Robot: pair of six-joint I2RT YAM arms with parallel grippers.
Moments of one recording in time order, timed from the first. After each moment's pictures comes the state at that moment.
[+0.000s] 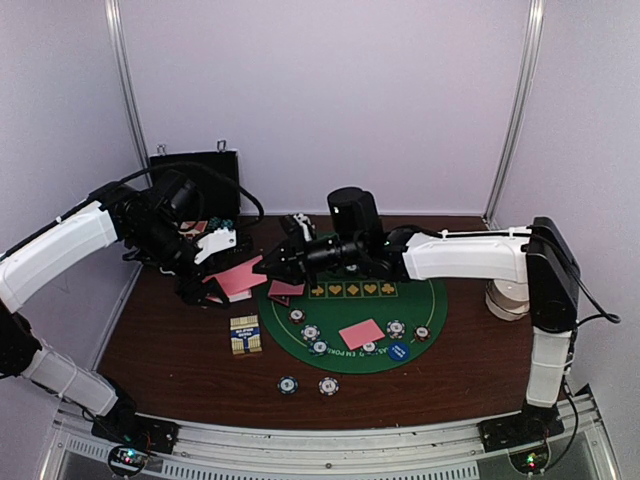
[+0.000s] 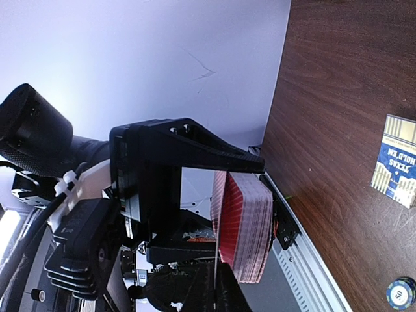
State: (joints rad) left arm -0.57 1.37 1.33 -1.11 0.38 0.69; right arm 0.92 1.95 1.50 0.21 -0.73 1.29
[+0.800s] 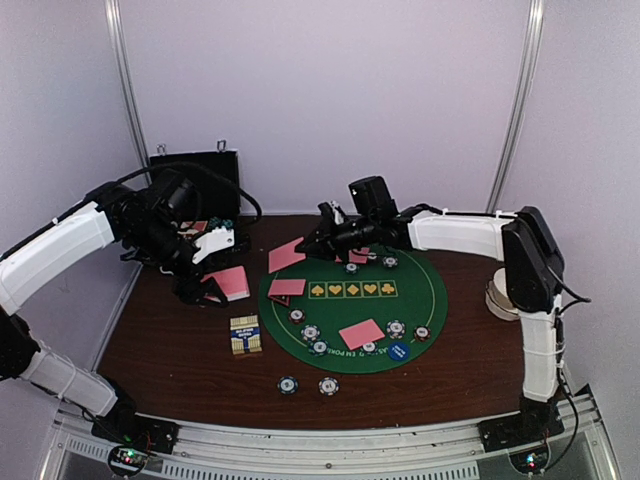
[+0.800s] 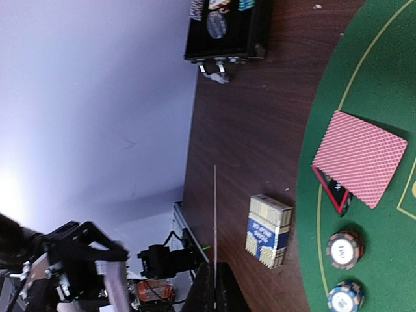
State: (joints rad) left arm -0.57 1.35 1.33 -1.11 0.36 0.69; right arm 0.70 2.07 1.65 -0.06 -0.71 1.04
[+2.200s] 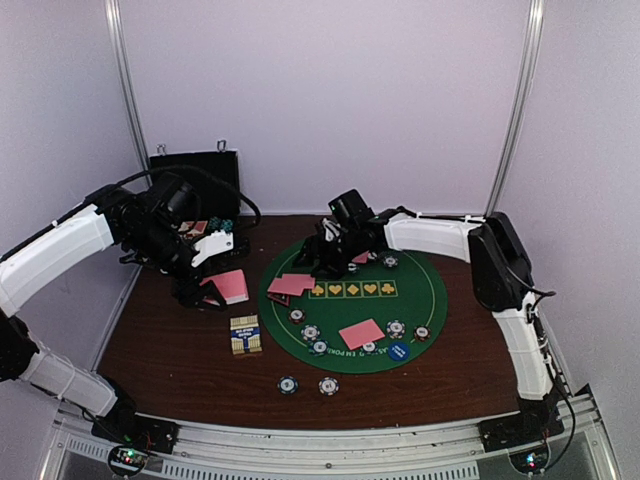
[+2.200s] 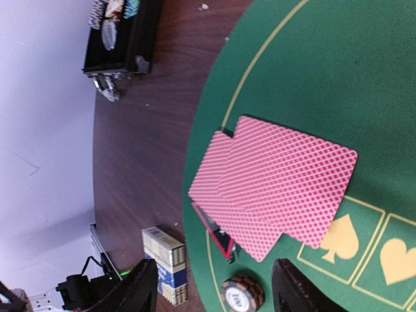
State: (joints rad) left arm -0.57 1.34 1.31 -1.11 0.36 0.69; right arm 0.70 2.36 1.94 -0.40 -0.48 0.81
